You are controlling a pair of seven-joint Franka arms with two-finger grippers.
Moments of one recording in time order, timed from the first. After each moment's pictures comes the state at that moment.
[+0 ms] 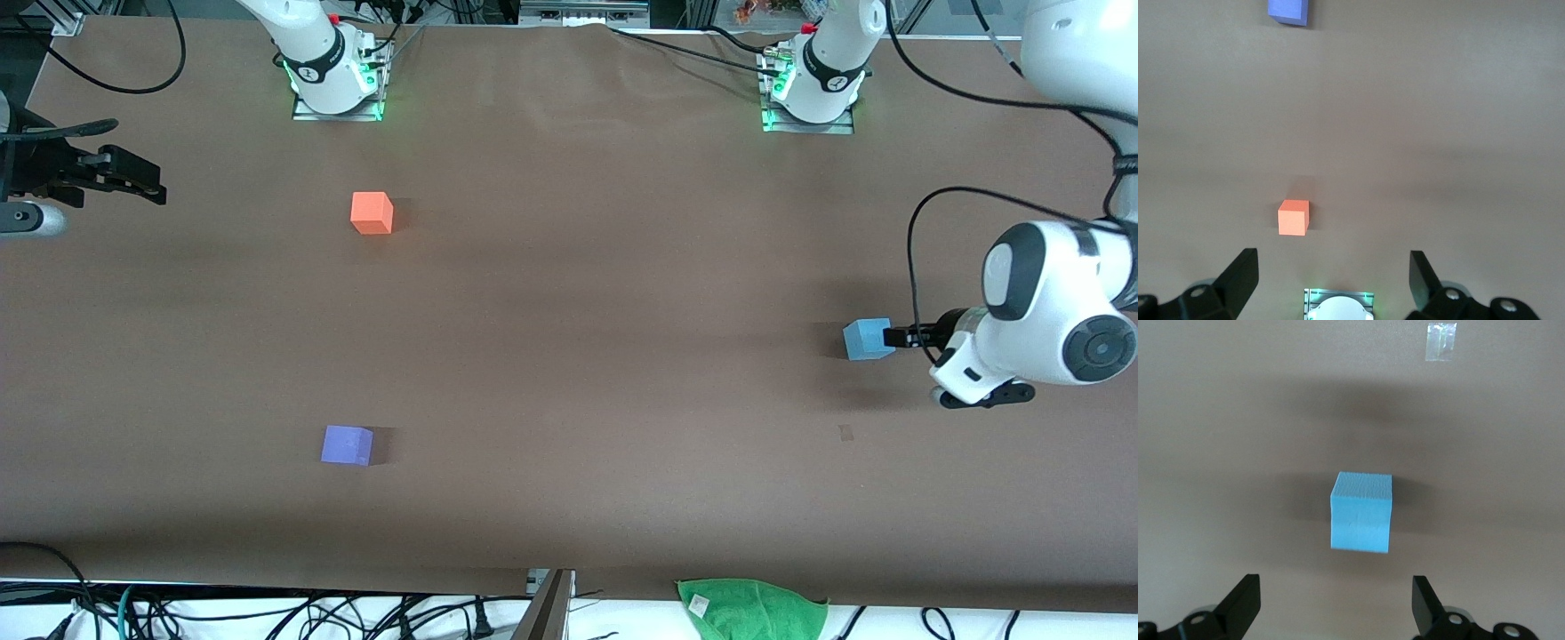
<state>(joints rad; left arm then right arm) 0.11 0.55 -0.08 -1.57 0.11 1.76 -0.13 0.02 0.12 0.02 -1.39 -0.02 1.35 -0.02</state>
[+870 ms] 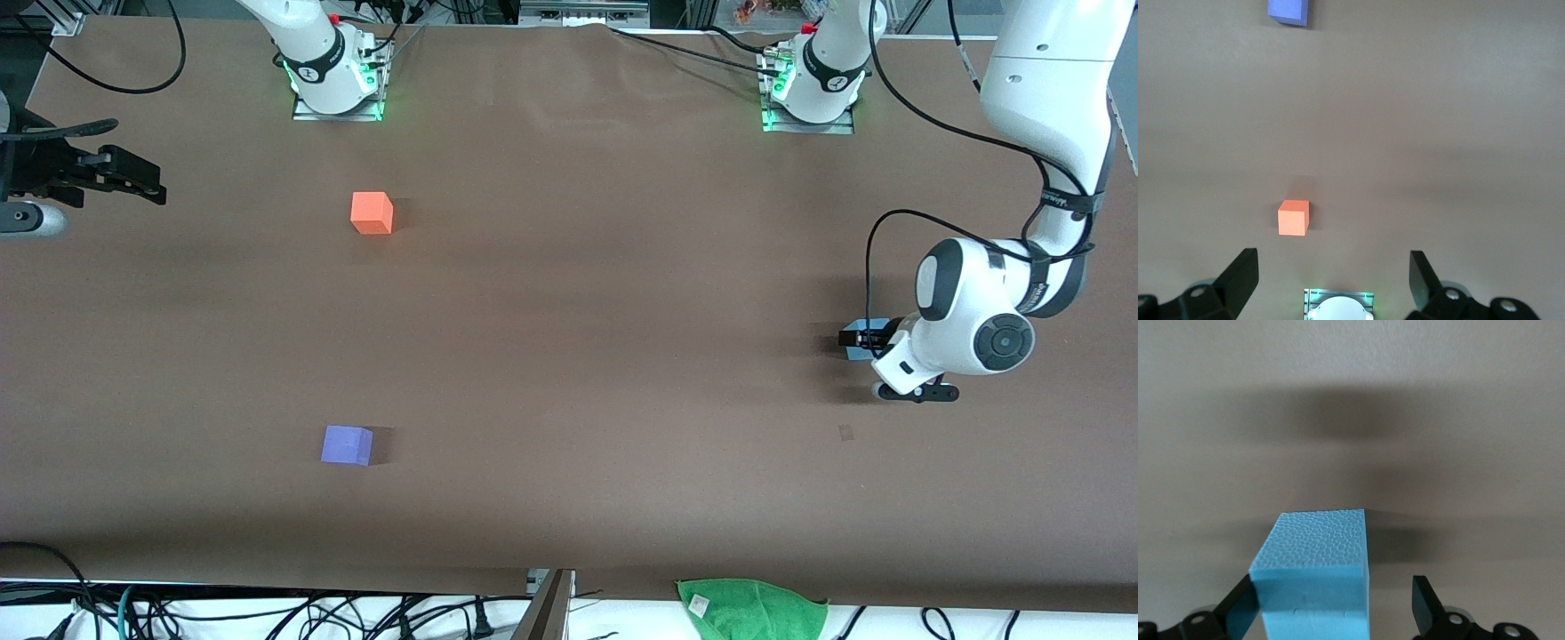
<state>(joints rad) 0.11 0.59 -0.10 -1.81 0.10 2.09 -0.03 0.02 0.12 0.02 -1.39 -0.02 1.35 -0.02</state>
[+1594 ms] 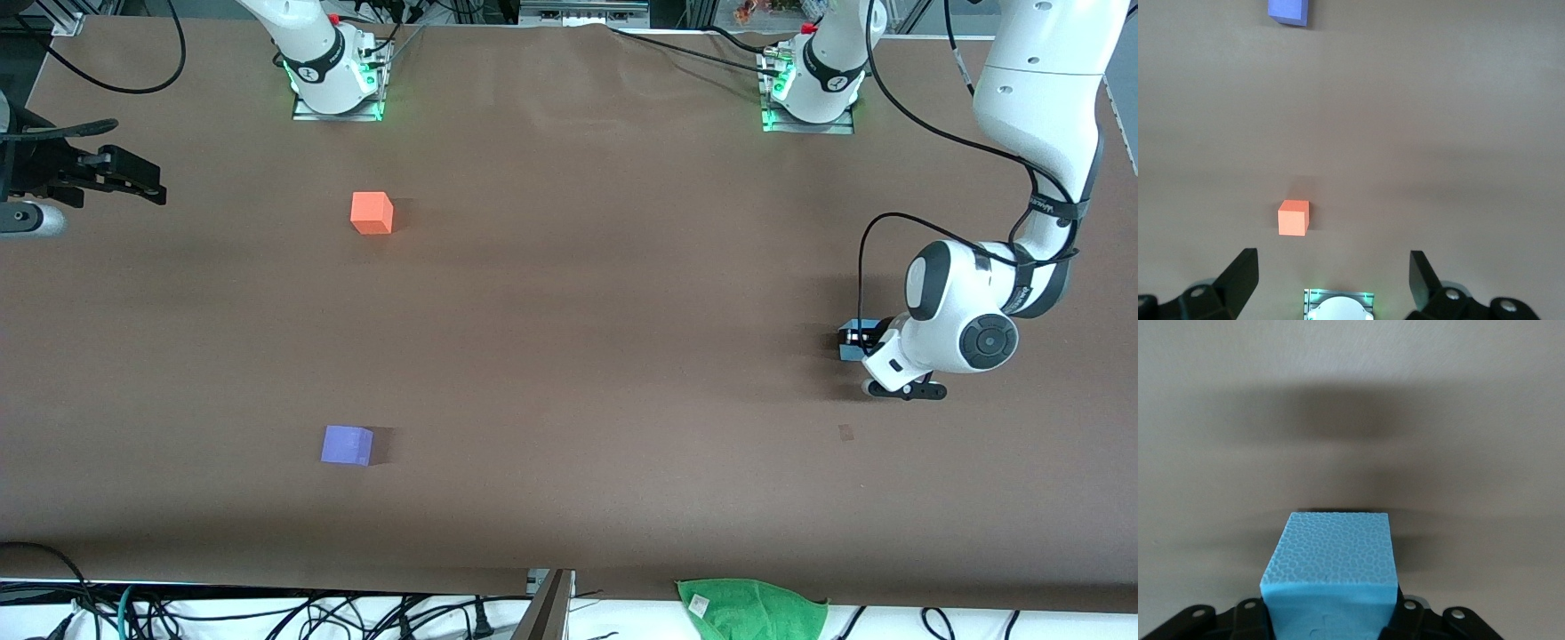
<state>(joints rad) 0.11 0.58 -0.11 -1.81 0.11 2.10 0.00 0.02 0.12 0.02 -1.39 -0.02 1.35 -0.02</state>
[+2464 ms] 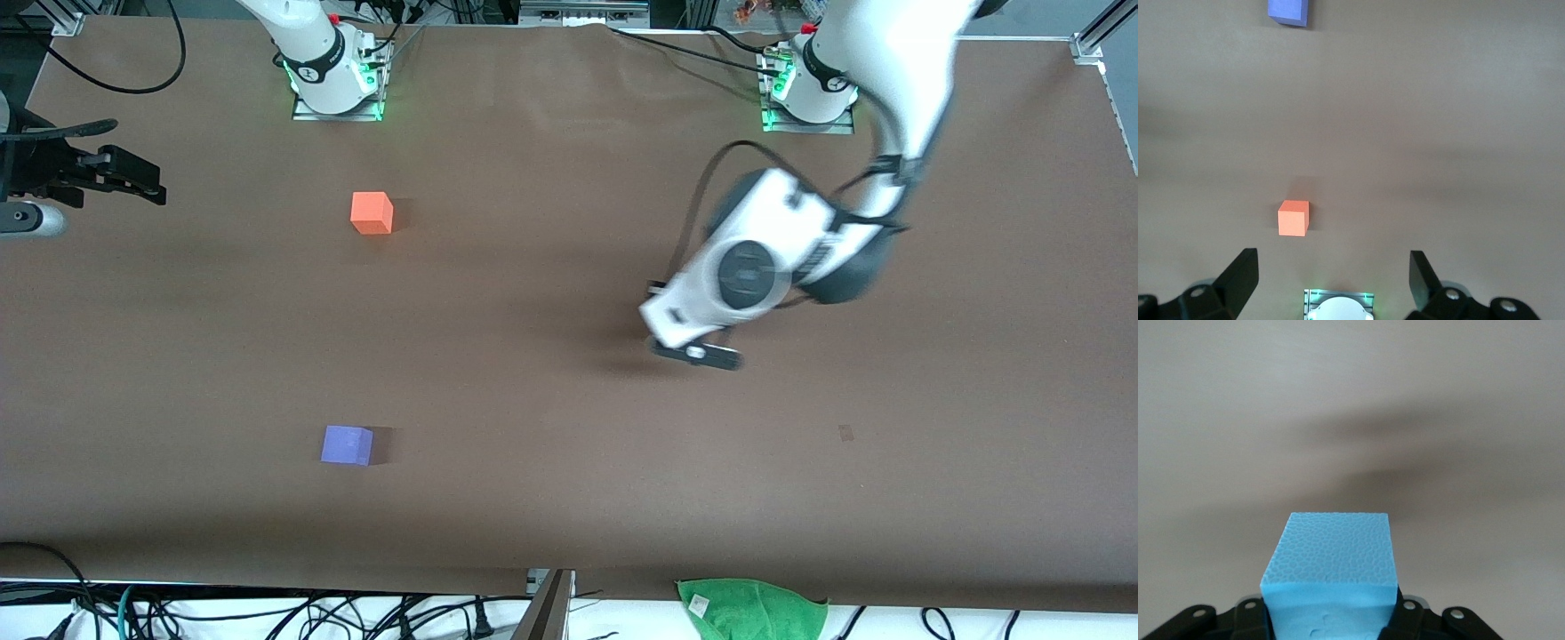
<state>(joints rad) -0.31 0.68 -0.34 -1.37 0.05 1.80 -0.48 0.02 0.12 0.02 -1.39 -0.02 1.35 -0.02</state>
